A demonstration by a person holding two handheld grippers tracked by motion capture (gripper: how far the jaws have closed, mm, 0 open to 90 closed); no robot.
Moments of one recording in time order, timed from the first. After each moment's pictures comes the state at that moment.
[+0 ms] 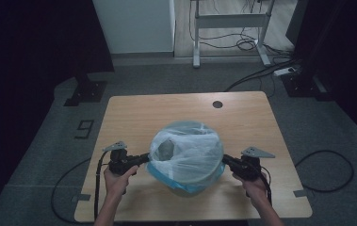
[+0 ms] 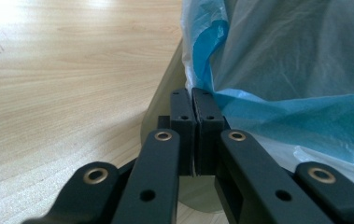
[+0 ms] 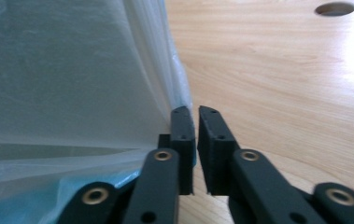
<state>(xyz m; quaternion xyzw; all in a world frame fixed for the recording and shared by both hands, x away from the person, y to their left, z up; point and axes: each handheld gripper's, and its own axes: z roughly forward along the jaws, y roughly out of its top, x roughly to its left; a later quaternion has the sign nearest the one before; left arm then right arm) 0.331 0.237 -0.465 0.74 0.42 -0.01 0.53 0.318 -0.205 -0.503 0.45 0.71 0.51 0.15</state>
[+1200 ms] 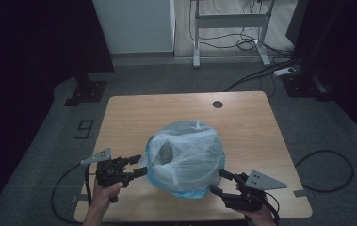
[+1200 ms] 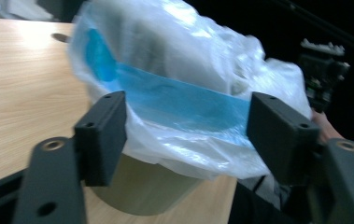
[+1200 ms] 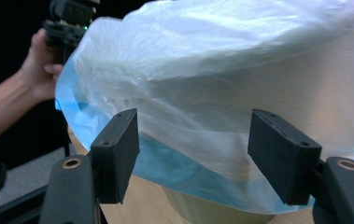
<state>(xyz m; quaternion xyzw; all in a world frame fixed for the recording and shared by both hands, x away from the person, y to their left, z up) 0.291 0.255 -0.442 0.73 0.29 -0.03 0.61 0.224 -0.180 -0.458 0.30 0.71 0.62 0.12</state>
